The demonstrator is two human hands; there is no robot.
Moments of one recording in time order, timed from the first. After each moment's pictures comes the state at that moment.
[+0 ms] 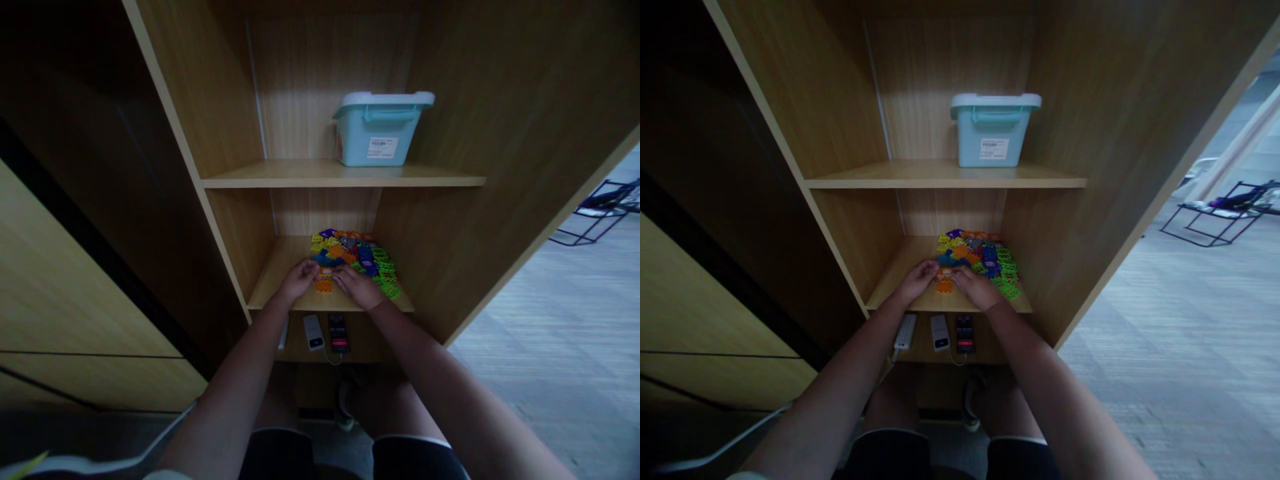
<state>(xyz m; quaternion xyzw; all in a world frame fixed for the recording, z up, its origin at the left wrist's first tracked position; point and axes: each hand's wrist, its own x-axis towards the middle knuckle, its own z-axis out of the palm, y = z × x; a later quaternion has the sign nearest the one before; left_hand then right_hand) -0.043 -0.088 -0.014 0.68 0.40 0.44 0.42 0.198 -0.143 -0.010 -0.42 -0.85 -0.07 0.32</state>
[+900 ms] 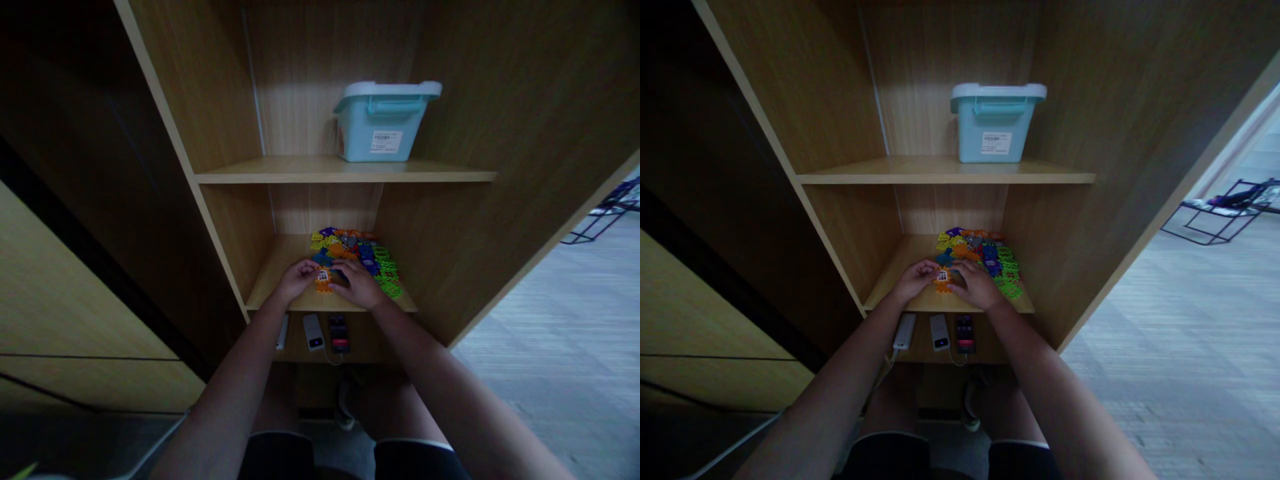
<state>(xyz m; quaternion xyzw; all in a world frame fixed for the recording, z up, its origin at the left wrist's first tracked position) -0.047 -0.090 -0.009 0.66 0.36 0.46 0.48 0.200 -0.142 -0.001 -0.41 -0.84 -0.02 0.35</state>
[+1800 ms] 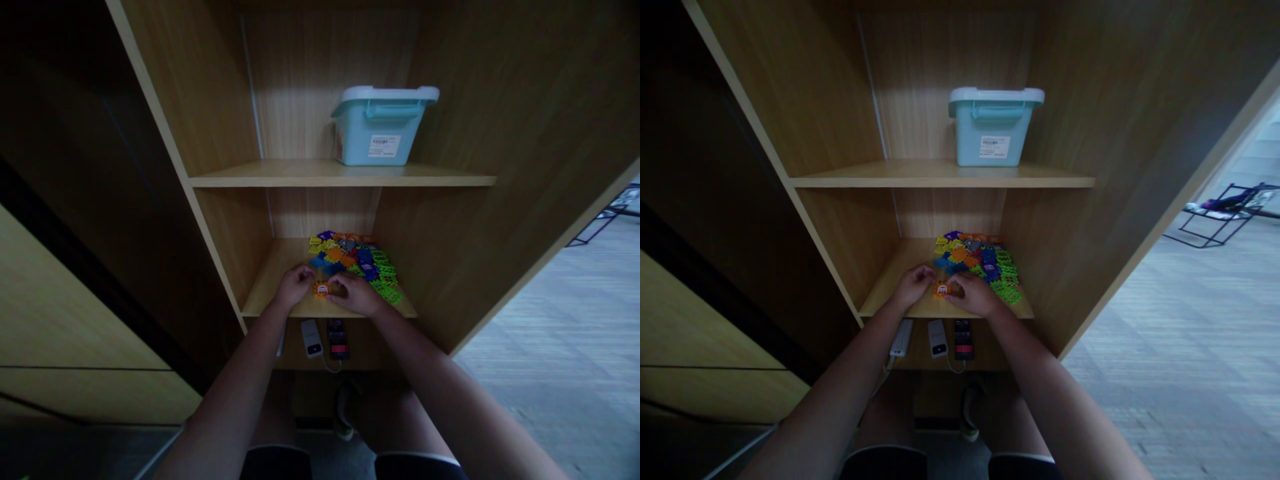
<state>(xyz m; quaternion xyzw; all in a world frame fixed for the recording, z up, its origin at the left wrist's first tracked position) -0.049 -0.083 -0.021 0.72 0.45 0.44 0.30 0.196 -0.144 -0.004 -0.42 -0.85 0.05 0.32</state>
